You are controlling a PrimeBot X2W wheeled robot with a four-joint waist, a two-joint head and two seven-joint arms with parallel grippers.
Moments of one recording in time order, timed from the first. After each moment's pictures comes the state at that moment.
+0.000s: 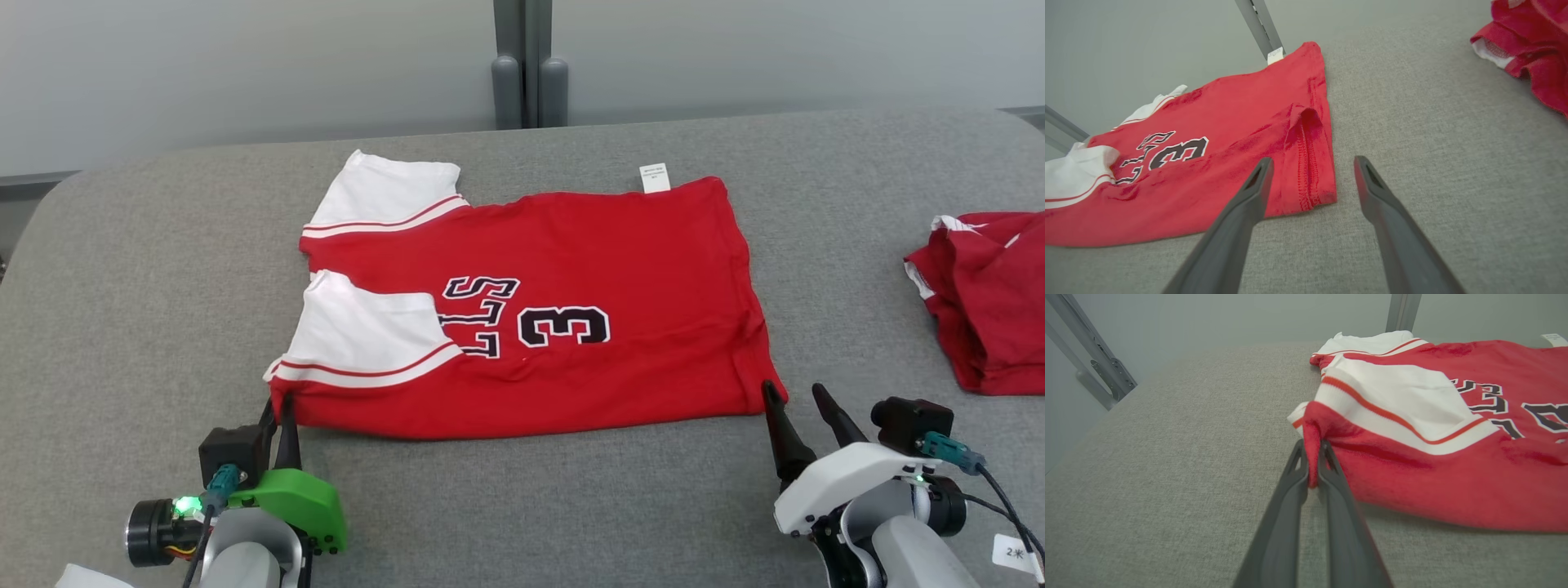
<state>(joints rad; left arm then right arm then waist) -0.27 0.08 -0.10 0.69 -0.16 0.05 -0.26 -0.18 -0.13 0.10 0.51 0.47 0.13 -0.18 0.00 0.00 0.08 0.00</state>
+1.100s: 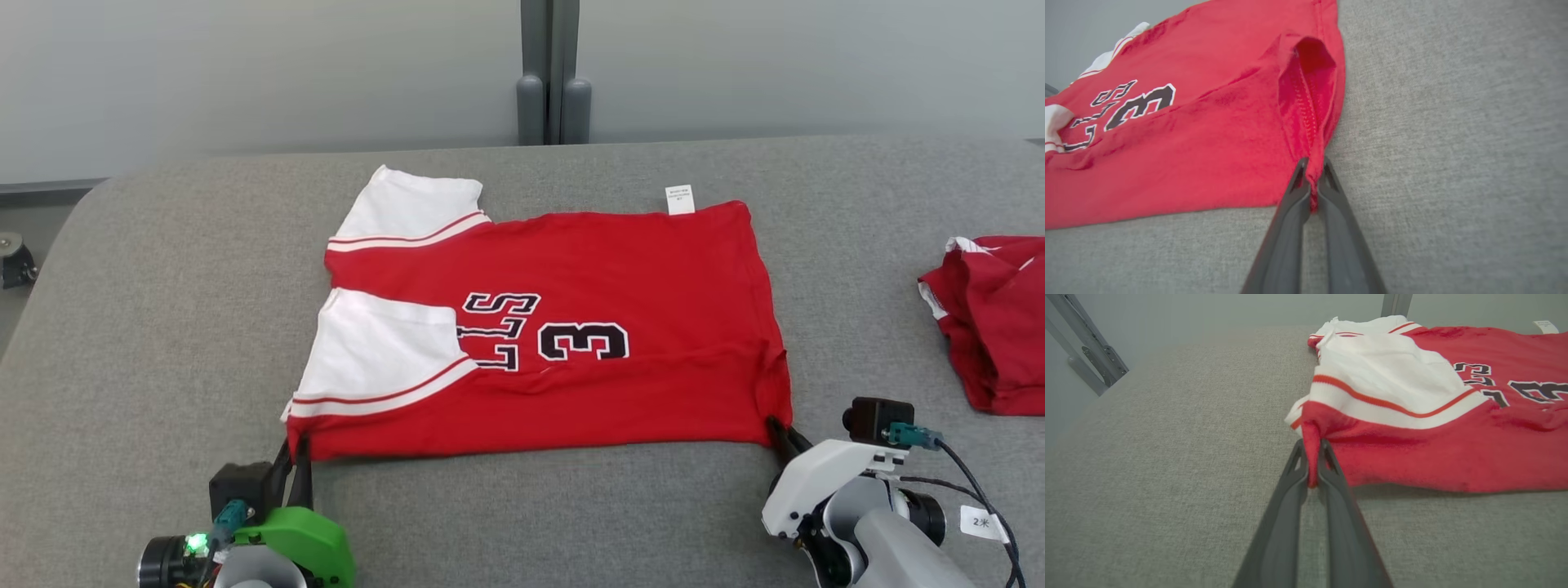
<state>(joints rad) -0.21 0.08 -0.14 0.68 -0.18 0.01 -0.26 -0.37 -0.11 0.17 0.92 0.52 0.13 -0.13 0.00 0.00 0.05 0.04</state>
